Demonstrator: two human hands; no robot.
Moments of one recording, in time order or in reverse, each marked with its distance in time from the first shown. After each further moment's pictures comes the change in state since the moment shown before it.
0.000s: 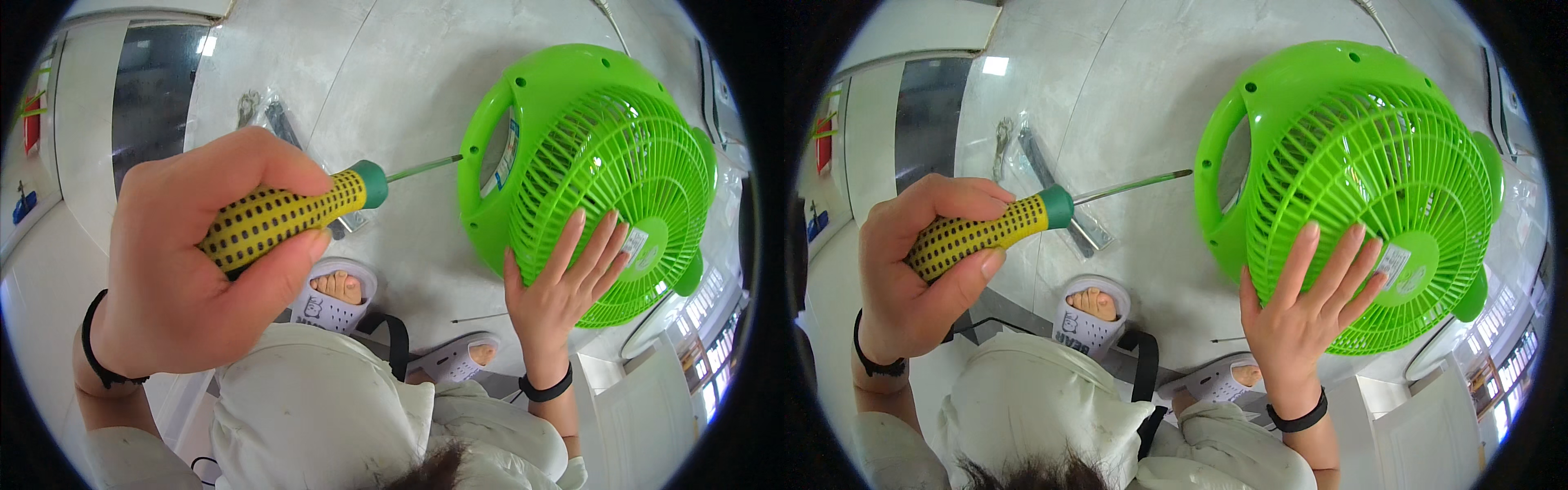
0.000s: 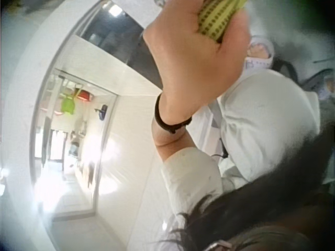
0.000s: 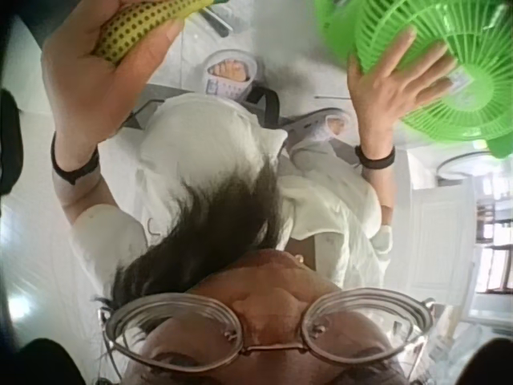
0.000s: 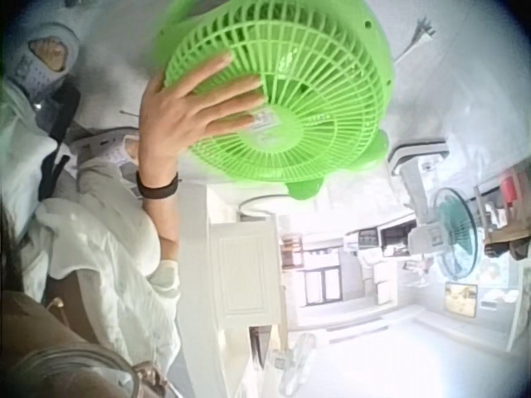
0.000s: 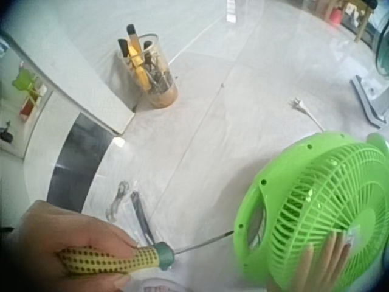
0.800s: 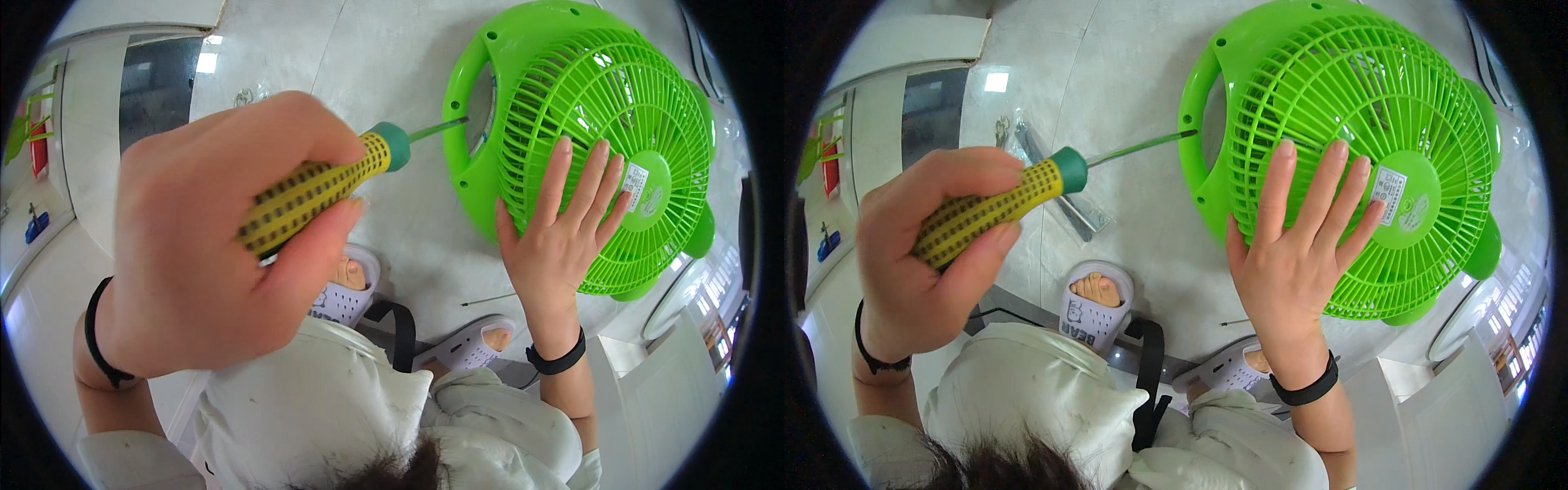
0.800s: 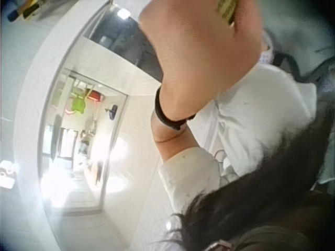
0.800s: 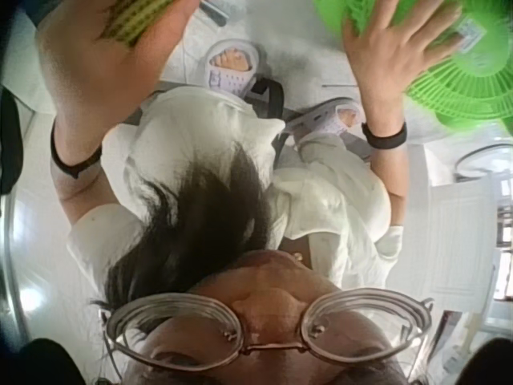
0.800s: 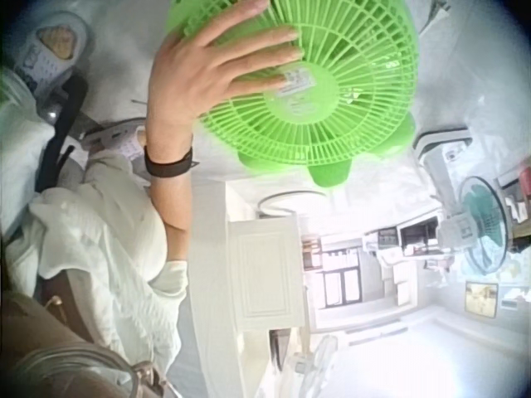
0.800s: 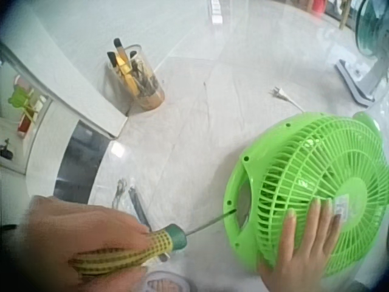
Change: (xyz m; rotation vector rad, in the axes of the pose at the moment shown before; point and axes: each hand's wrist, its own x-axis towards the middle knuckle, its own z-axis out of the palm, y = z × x) left_hand 0.004 0.033 0.021 0.249 0.021 0.188; right_hand 0.008 -0.007 0.001 0.028 0.040 0.080
